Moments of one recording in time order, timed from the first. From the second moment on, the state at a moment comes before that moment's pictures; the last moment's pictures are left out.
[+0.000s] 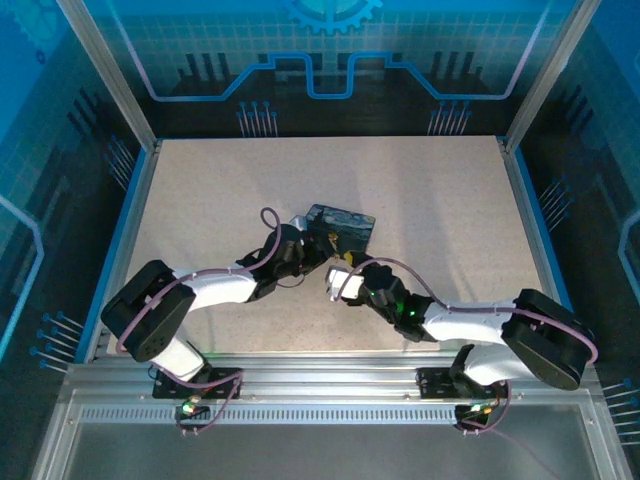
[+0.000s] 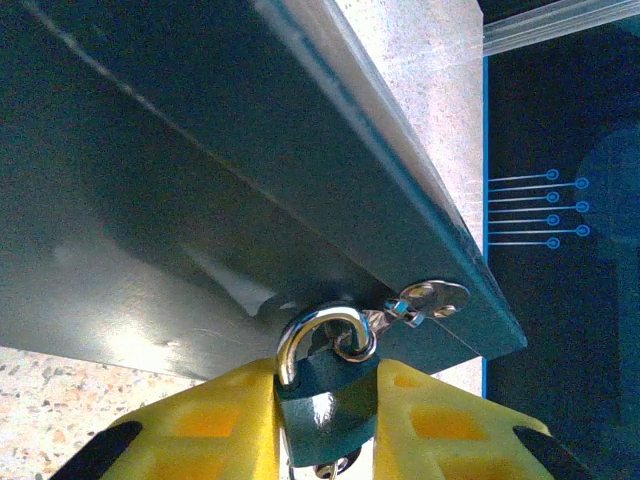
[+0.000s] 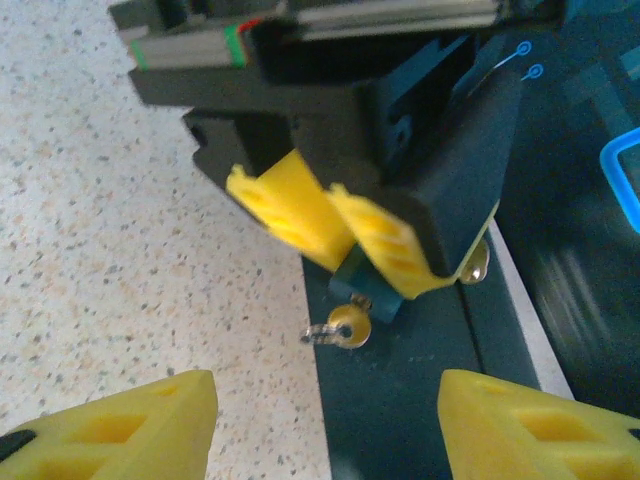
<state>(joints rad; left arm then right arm) -0.66 1.56 0.67 0.39 0.15 -1.17 0.94 1.33 0.41 0.51 0.32 -0.72</state>
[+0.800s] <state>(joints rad) -0.66 1.56 0.68 0.39 0.16 -1.21 0.89 1.38 0.46 0.49 0.29 -0.76</state>
